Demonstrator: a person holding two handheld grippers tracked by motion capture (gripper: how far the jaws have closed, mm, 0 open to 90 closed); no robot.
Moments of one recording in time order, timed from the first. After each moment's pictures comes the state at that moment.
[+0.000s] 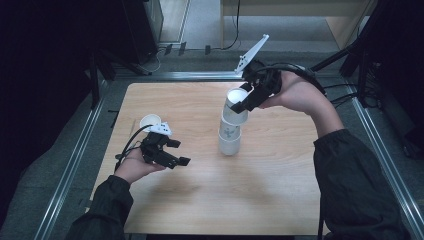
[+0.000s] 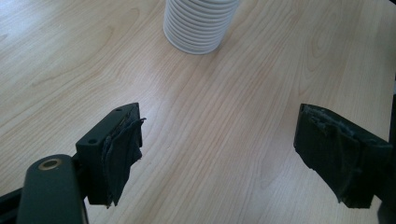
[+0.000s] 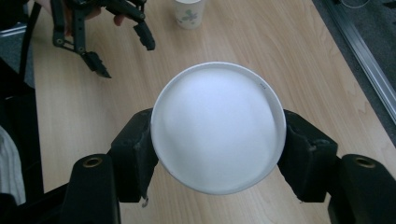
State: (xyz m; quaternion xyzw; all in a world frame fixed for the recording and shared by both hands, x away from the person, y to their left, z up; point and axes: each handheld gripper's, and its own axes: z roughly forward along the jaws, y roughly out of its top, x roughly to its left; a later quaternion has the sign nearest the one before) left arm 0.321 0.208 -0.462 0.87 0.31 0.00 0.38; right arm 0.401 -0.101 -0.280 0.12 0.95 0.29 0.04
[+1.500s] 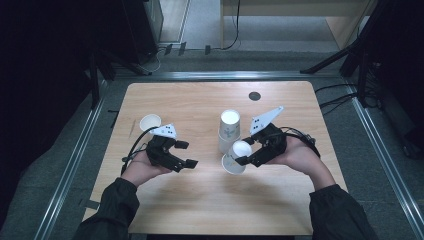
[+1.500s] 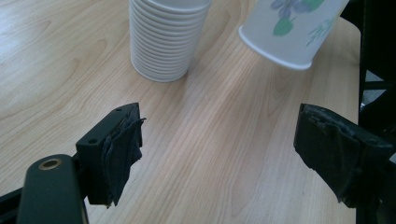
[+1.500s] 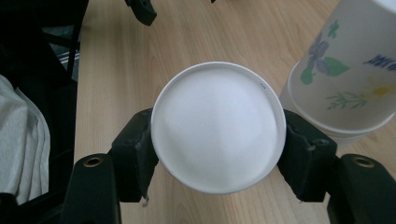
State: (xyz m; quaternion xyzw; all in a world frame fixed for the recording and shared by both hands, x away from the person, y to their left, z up) left arm 0.311 0.190 -0.456 0.86 0.29 -0.01 0.43; right arm 0.337 -0.137 -0.416 0.12 0.92 0.38 -0.03
